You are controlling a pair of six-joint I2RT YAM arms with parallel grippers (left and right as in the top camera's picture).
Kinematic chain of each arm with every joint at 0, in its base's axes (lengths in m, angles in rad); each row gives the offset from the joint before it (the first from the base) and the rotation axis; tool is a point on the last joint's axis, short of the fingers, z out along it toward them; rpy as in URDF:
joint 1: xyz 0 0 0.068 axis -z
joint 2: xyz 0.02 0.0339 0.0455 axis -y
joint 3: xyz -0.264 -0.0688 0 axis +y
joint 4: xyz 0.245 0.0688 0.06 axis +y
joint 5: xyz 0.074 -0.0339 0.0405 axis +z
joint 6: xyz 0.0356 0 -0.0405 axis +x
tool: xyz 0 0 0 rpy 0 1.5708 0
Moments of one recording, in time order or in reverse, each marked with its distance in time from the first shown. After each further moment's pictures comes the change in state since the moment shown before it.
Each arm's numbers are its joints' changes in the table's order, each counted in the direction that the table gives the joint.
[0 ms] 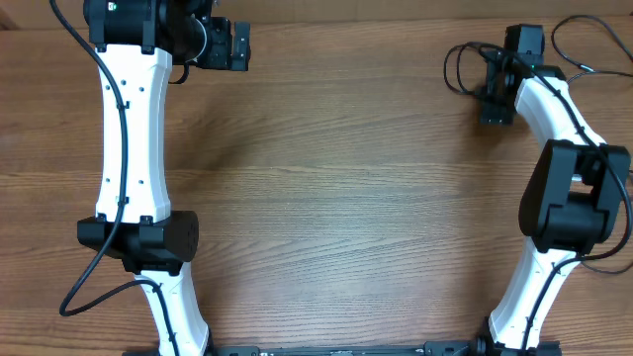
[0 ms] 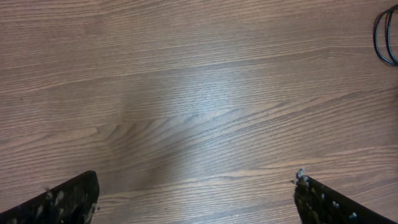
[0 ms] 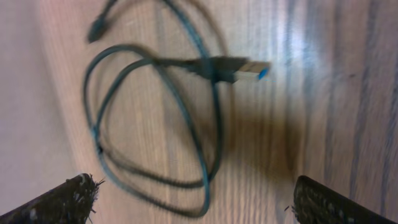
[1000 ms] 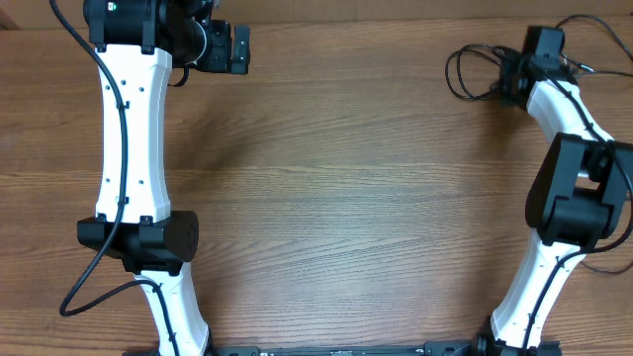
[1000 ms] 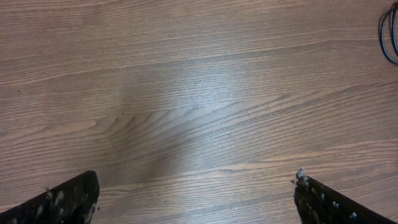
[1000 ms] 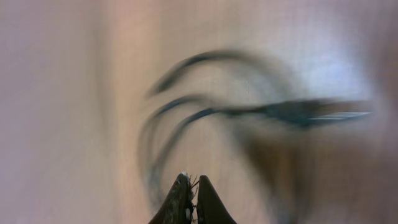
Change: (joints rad) left arm 0.000 0.000 0.000 0.026 0.000 0.000; right arm 0.058 -0.040 -0.019 -0.225 0.022 -0.169
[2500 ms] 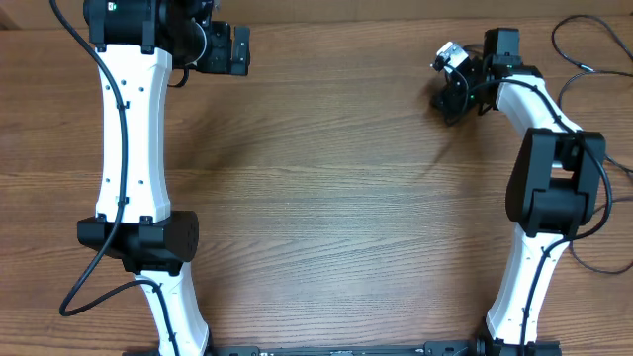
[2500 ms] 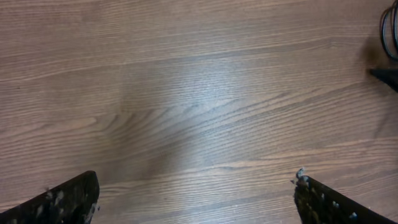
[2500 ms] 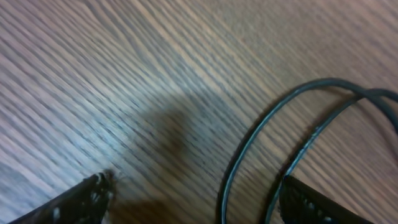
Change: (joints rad) left arm 0.000 0.000 0.000 0.012 0.000 0.000; right arm -0.097 -0.088 -0.058 0.192 0.333 -2.155
